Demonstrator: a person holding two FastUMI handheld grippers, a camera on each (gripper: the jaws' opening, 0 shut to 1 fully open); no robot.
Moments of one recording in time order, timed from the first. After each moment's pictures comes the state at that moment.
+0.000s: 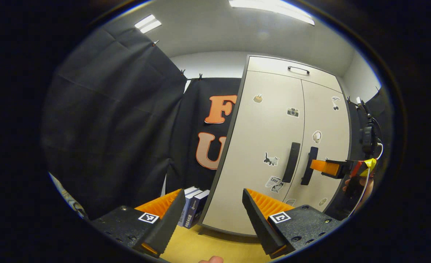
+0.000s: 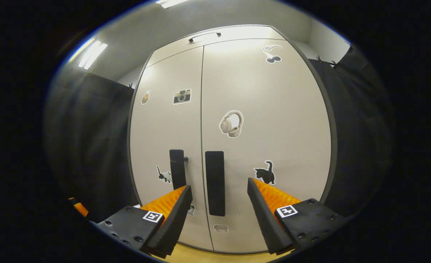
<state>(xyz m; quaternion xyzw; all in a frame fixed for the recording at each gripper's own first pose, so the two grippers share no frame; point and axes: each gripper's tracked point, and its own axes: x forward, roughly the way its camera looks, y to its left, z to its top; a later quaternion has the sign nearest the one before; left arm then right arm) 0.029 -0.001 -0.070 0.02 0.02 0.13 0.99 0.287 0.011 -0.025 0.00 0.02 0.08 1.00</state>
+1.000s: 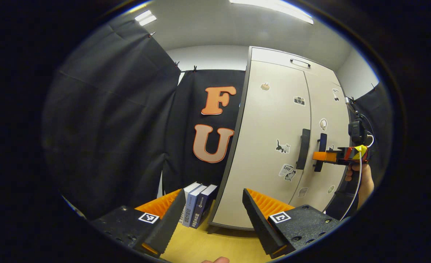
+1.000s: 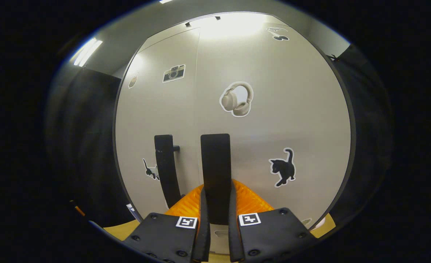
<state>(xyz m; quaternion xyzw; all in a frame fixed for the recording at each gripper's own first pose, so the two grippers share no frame) 0.037 0.043 -0.097 0.00 0.04 0.08 1.00 0.316 0.022 -0.047 0.00 0.05 0.08 1.00</state>
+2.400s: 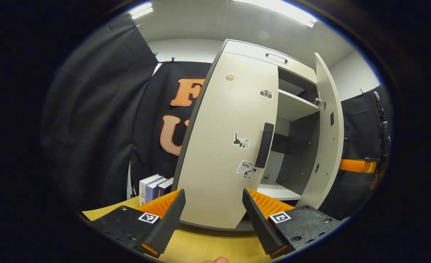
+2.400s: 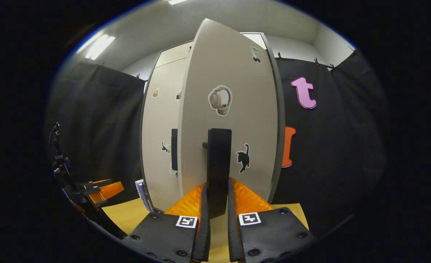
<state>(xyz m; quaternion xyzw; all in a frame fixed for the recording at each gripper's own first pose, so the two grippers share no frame) 0.069 -0.059 -0.125 -0.02 0.07 -0.01 1.00 0.161 -0.068 -0.032 -0.04 0.05 0.10 0.99</state>
